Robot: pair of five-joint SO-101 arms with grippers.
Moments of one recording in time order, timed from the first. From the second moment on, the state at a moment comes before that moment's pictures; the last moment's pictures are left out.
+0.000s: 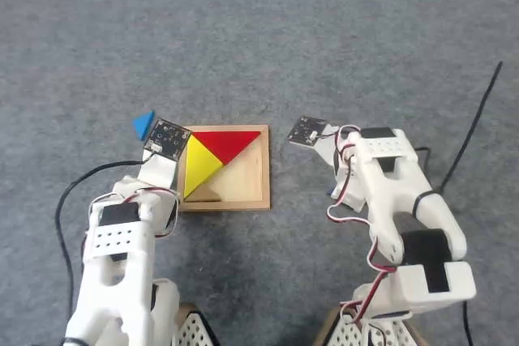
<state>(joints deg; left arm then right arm) -14.2 -43.6 75.6 47.3 -23.0 -9.1 2.1 35.4 60.3 54.5</state>
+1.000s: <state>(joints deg) -14.2 -43.6 75.6 47.3 -23.0 -9.2 2.9 34.6 60.8 57.8</state>
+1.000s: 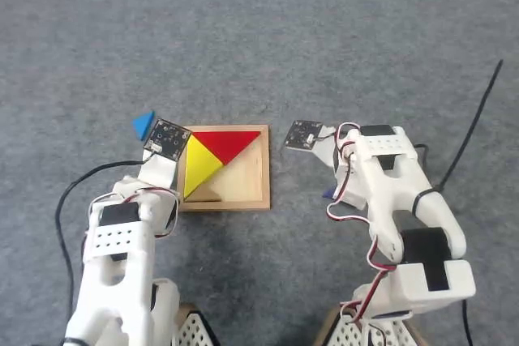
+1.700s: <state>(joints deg) -14.2 -43.6 75.6 47.3 -23.0 -9.7 -1.7 34.7 61.1 29.6</state>
